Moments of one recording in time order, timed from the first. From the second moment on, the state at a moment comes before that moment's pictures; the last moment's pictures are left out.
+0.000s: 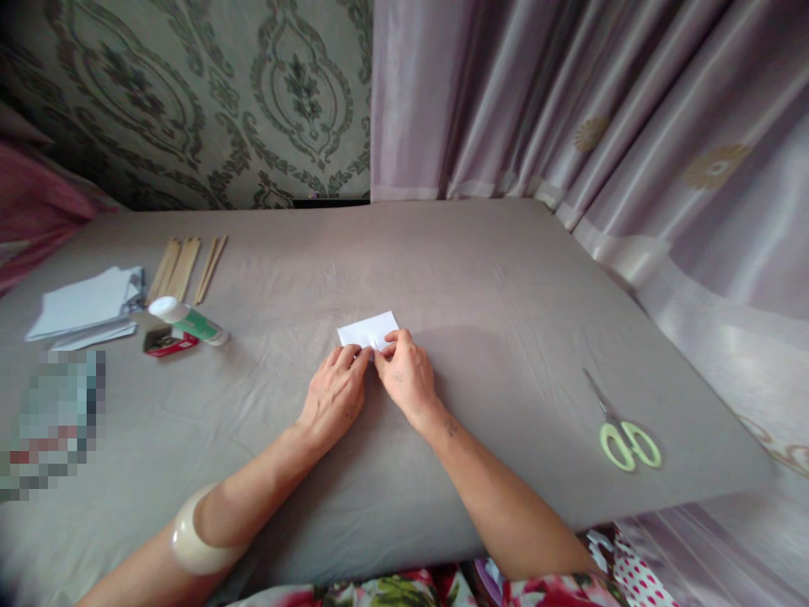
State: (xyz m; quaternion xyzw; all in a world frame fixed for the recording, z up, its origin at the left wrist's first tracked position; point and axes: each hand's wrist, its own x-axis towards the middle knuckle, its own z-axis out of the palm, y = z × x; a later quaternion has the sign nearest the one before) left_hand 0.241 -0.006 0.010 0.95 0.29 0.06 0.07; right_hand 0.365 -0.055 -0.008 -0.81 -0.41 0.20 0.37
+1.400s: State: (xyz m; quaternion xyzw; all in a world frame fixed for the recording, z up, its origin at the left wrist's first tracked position) left_hand 0.244 0.003 0.007 0.95 0.29 0.06 0.06; right_hand 0.366 -0.053 -0.005 -0.81 -0.41 0.20 0.36
